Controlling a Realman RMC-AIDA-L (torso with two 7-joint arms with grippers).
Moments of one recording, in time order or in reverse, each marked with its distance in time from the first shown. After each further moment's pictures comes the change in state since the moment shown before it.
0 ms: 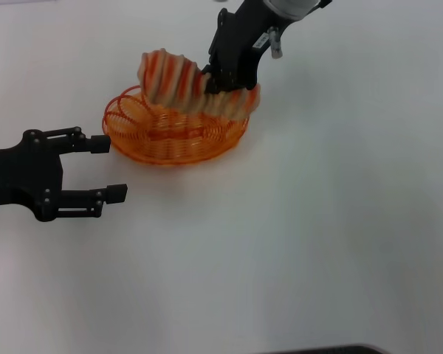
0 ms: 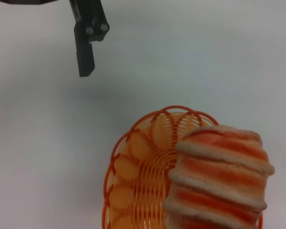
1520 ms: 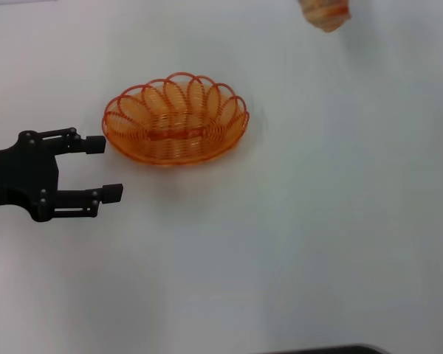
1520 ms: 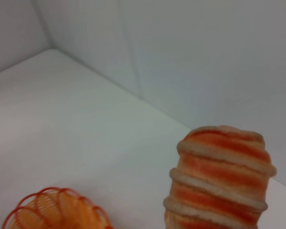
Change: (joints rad) left arm 0.008 0.003 -0.003 0.002 0.000 -0.006 -0.005; right arm -0.266 -0.140 0.452 -0.238 0.116 -0.127 0.285
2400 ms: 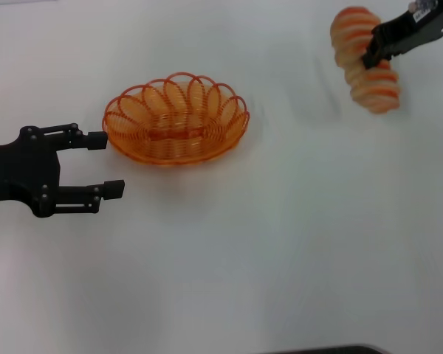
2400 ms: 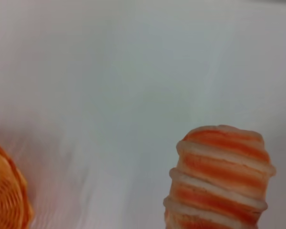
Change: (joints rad) left arm -0.012 0.002 0.000 0.000 0.000 0.000 -0.001; right arm 0.013 0.042 -0.145 0.039 -0.414 0.024 0.664
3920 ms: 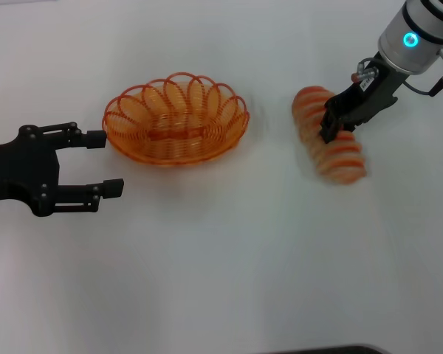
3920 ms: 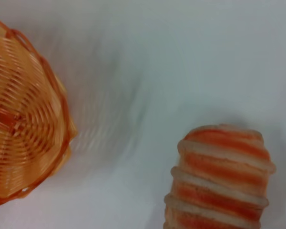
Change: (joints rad) left arm 0.000 0.000 -0.004 0.000 0.000 -0.002 0.007; right arm 0.089 0.039 -0.152 0.283 0.004 0.061 0.083
